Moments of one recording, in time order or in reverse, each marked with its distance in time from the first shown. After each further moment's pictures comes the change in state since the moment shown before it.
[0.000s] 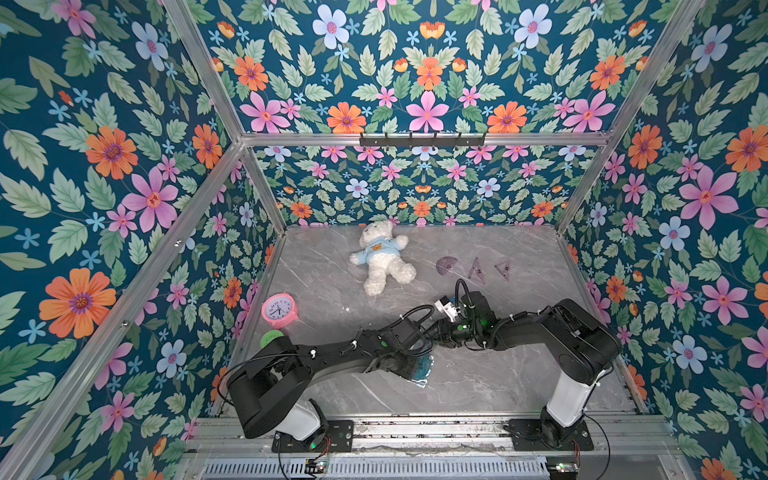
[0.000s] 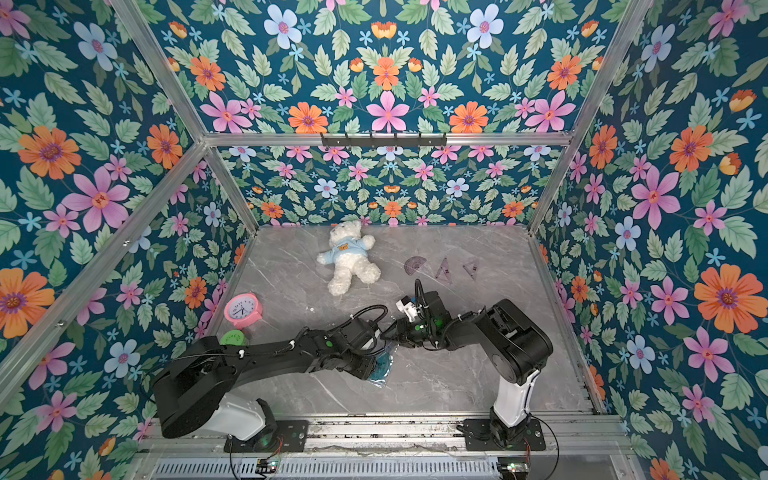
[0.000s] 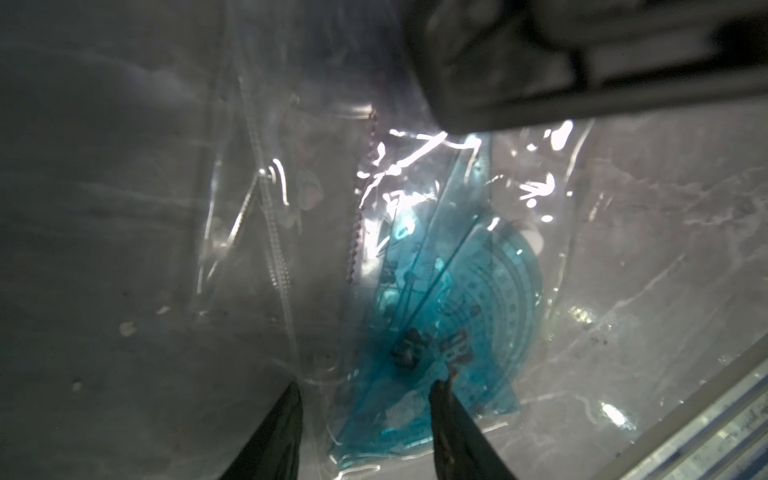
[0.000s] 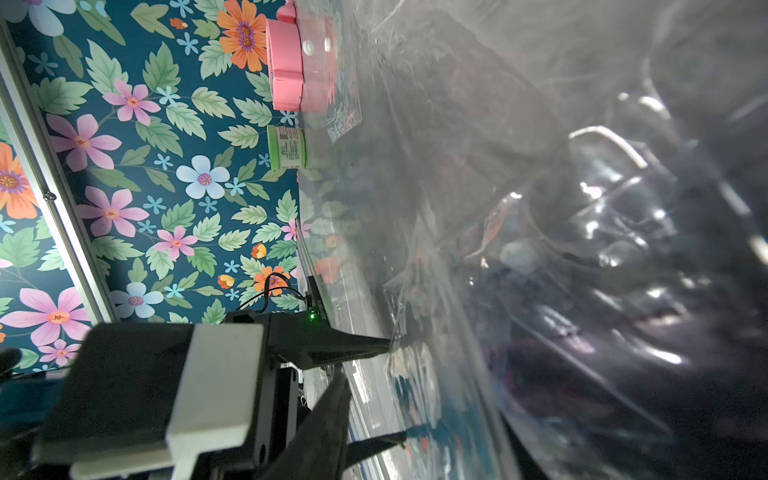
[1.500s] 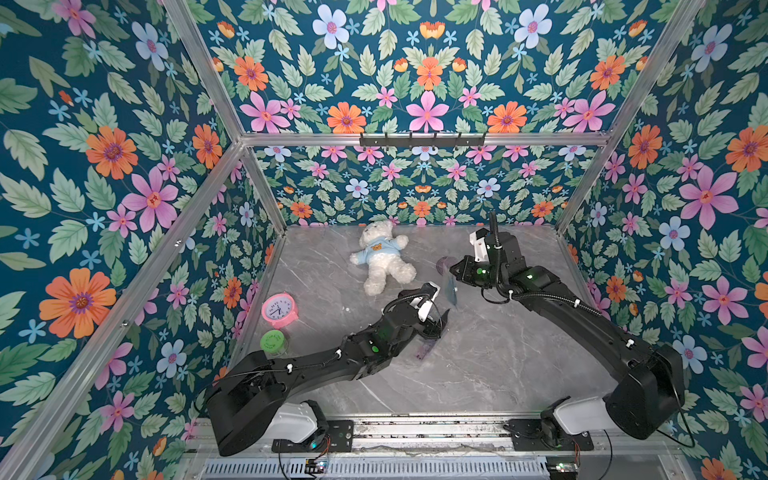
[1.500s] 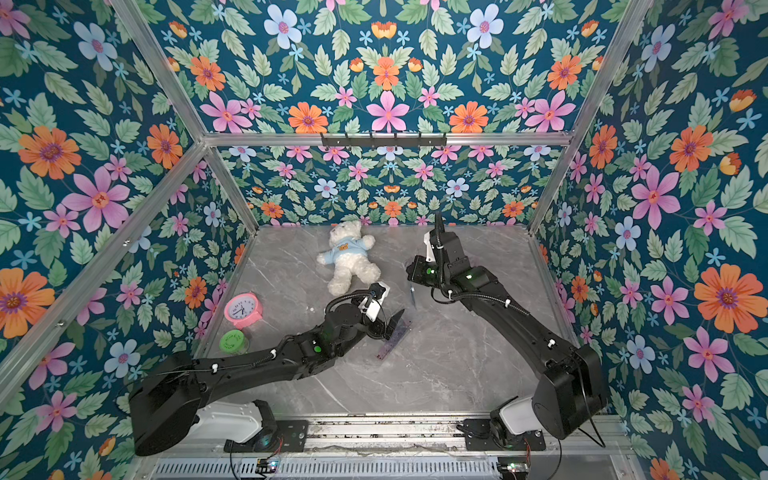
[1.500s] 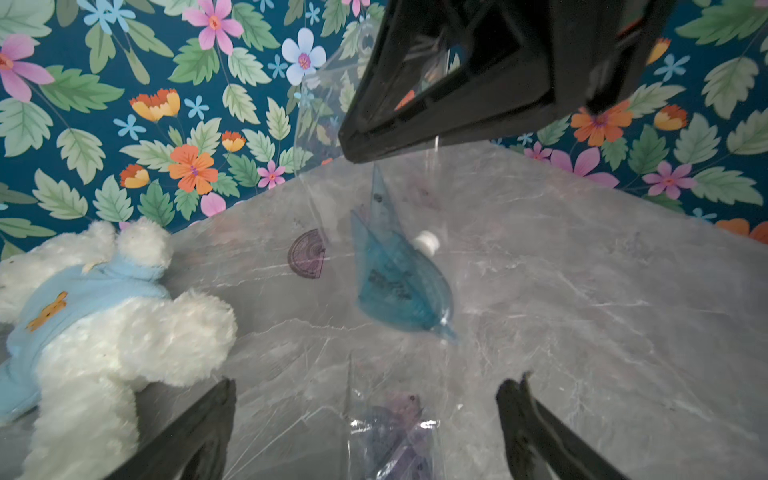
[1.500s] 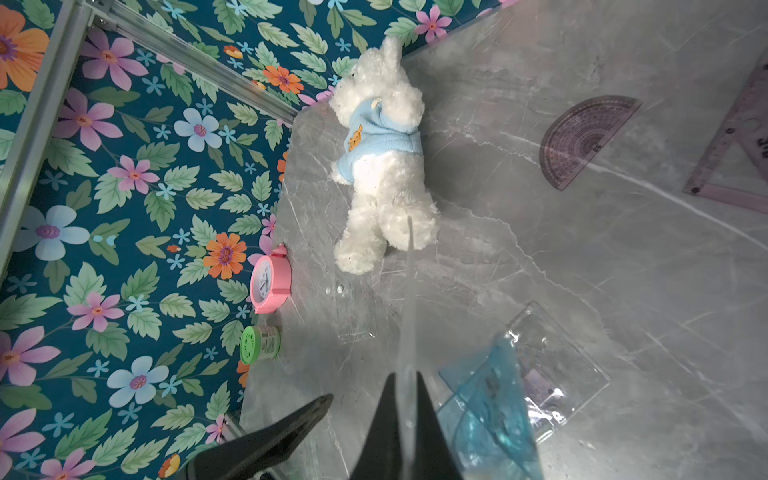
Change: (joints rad) left arm -0.026 -0.117 -0.010 0.814 -0.373 0.447; right arm -0.074 -0.357 0.596 -0.874 0.614 -0.144
